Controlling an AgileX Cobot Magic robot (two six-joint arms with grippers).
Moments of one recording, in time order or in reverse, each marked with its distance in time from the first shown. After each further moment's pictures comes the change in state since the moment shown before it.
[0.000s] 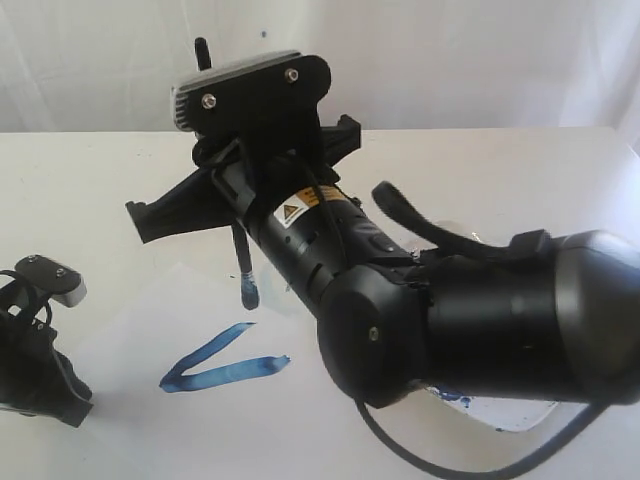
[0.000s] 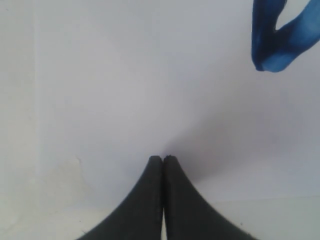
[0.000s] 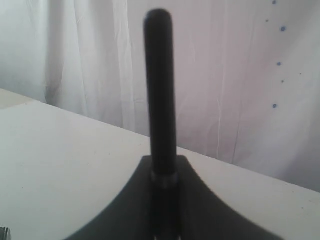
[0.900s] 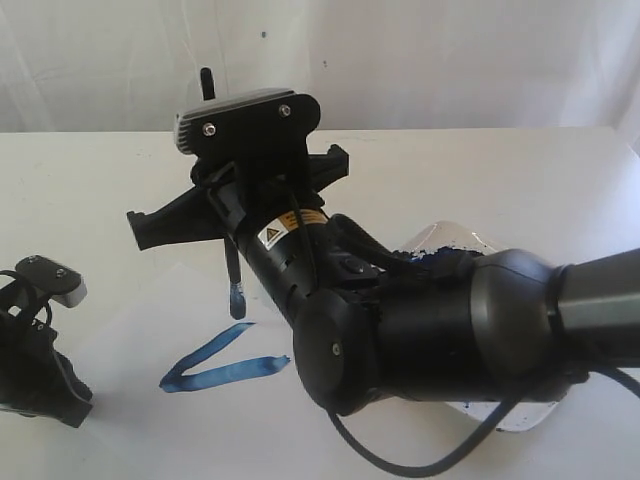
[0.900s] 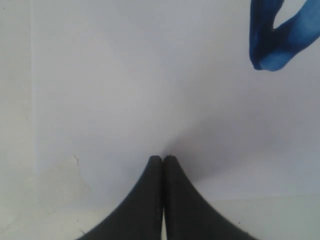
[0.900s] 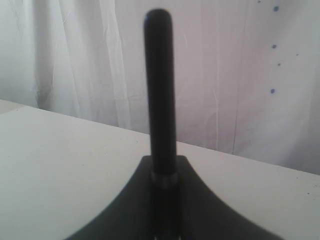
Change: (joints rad) left arm 0.000 0.000 0.000 0.000 0.005 0.000; right arm -0.002 0.100 -0.021 -0.008 -0.081 0.098
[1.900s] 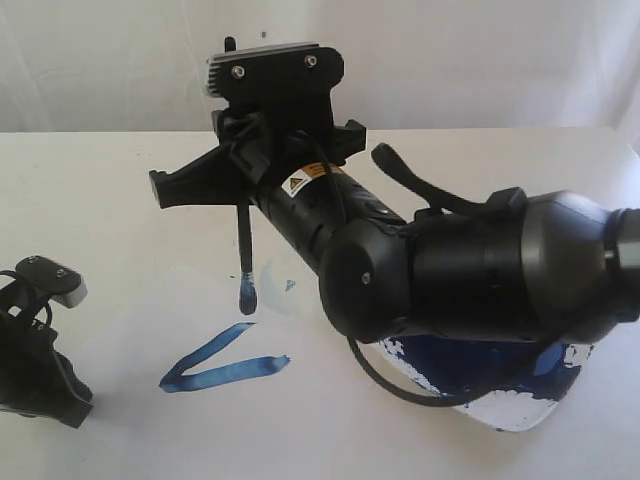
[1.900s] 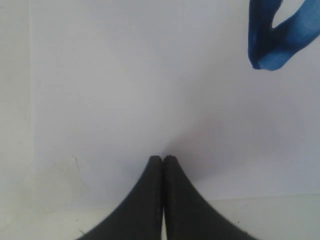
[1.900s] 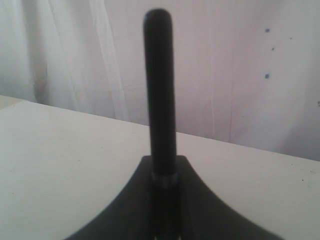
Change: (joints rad) left arm 0.000 0.000 0.000 0.000 0.002 0.000; right arm -0.084 -0.057 -0.045 0.004 0.188 0.002
